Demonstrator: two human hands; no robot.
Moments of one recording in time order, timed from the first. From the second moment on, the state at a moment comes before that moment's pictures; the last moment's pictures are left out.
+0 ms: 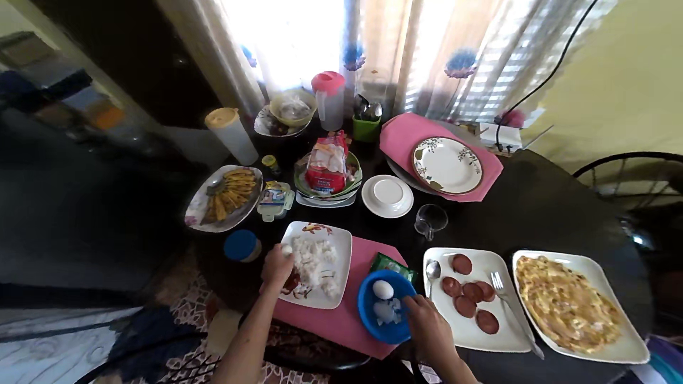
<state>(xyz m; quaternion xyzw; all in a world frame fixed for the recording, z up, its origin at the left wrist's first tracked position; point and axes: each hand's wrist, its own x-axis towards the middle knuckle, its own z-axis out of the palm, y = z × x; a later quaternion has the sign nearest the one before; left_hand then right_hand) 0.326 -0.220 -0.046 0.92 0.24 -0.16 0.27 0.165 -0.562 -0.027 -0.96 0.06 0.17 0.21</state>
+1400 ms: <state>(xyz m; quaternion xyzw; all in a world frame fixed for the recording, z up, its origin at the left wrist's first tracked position) 0.239 -0.375 -0.022 0.89 0.03 -0.09 0.44 0.245 -0.750 0.019 -0.90 0.20 0.17 0.34</state>
